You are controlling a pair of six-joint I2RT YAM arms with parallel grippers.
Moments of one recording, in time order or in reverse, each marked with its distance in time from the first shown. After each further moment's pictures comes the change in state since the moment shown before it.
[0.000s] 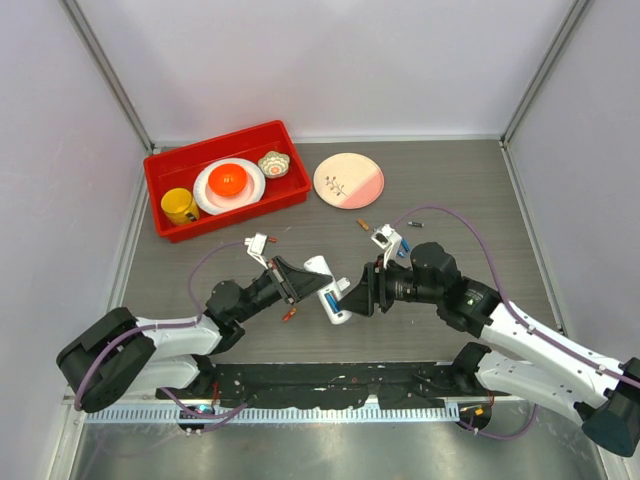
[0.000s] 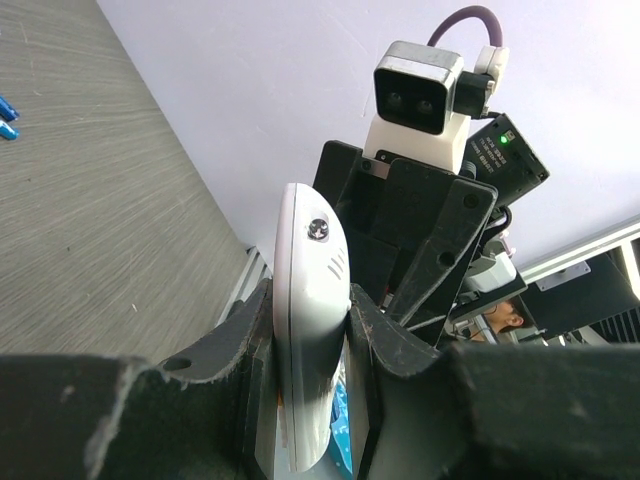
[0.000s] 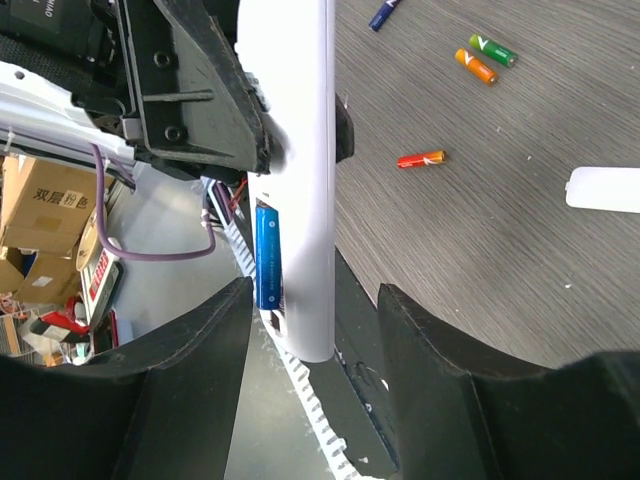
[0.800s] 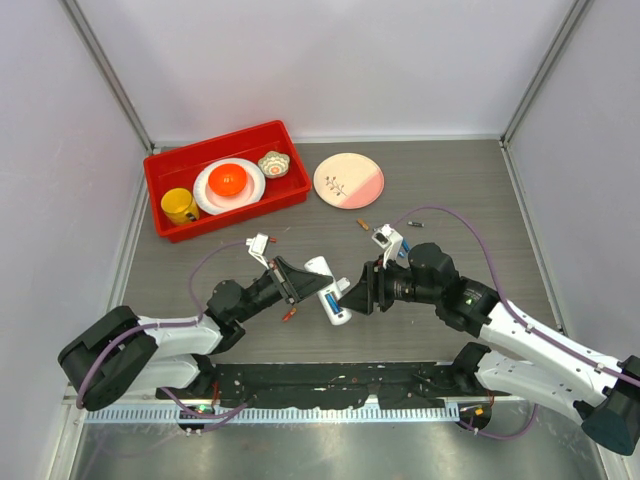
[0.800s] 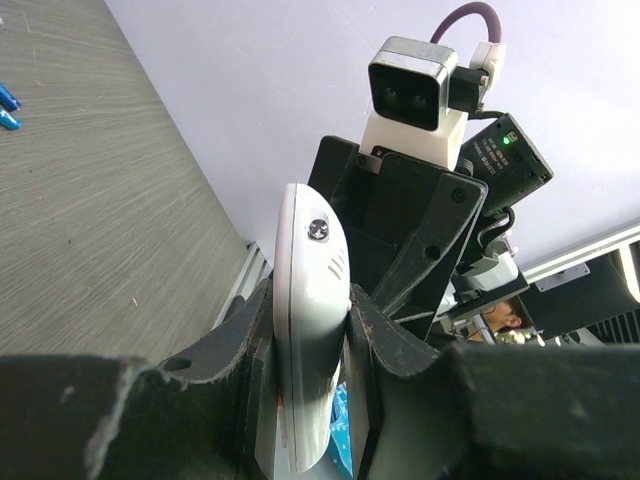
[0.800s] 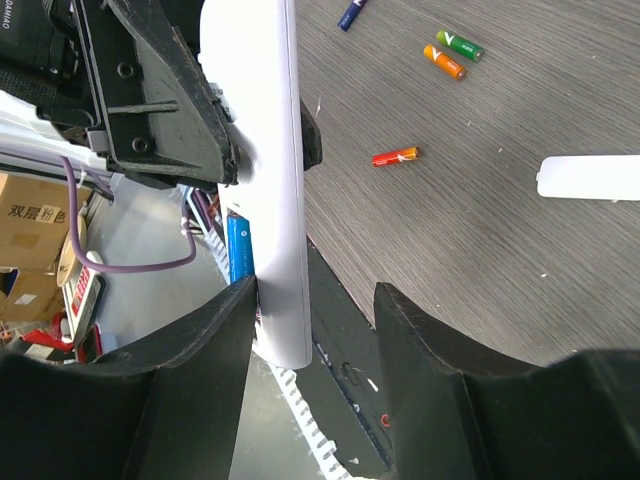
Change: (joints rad) left arm 0.000 0.012 0.000 -0.001 0.005 -0.008; right arm -0.001 0.008 0.000 -0.027 0.060 -0.002
